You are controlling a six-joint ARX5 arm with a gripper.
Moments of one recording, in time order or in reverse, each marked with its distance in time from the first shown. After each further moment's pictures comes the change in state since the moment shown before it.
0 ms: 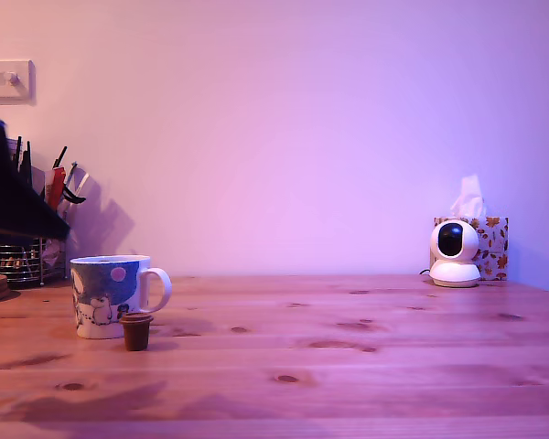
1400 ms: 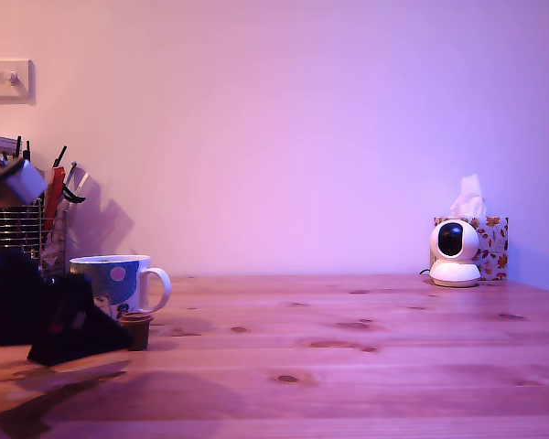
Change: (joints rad) arm 0.003 0.878 -0.003 0.875 0.055 0.122
